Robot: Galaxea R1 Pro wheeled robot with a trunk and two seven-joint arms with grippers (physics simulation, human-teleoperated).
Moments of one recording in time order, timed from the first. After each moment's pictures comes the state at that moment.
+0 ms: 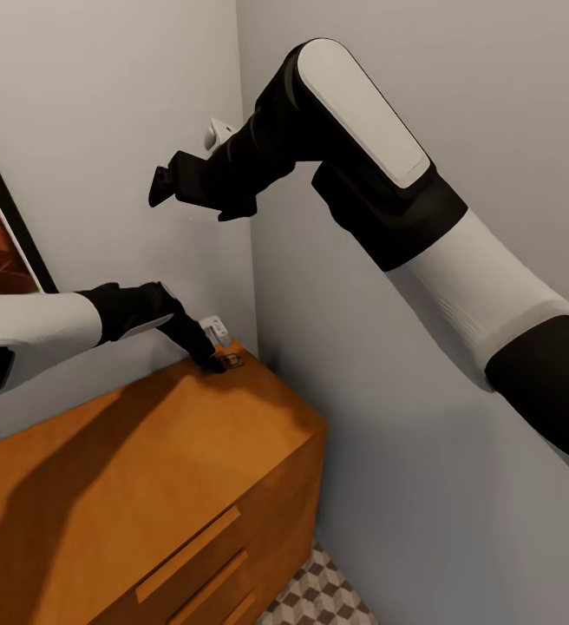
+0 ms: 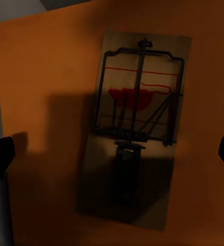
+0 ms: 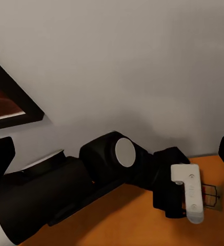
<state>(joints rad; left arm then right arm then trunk) -1.73 0.18 -2.19 -0.50 1.30 0.42 -0.73 -1.79 0.17 0.75 -1.11 -1.96 0.92 -0.93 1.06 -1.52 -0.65</state>
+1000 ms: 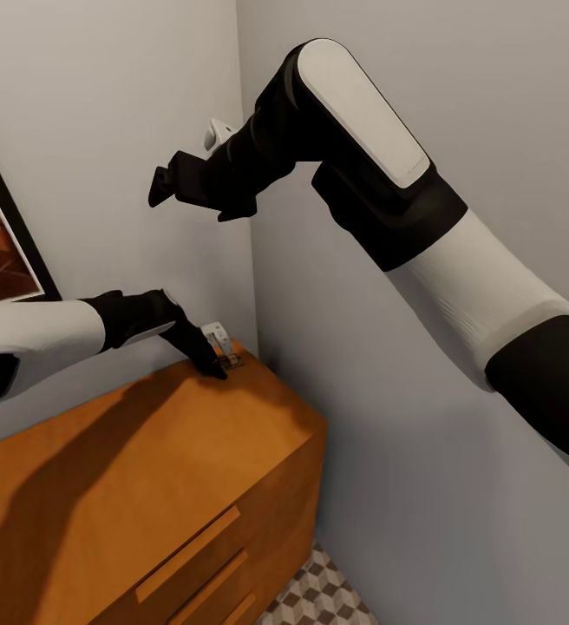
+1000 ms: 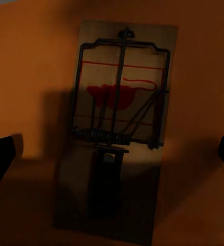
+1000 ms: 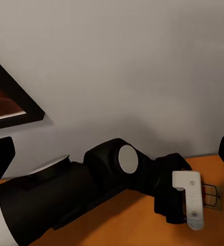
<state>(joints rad) -1.70 0.18 -2.19 -0.50 1.30 0.40 -0.73 -1.79 0.17 0.75 -1.11 -1.97 0.92 -0.93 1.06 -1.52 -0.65</state>
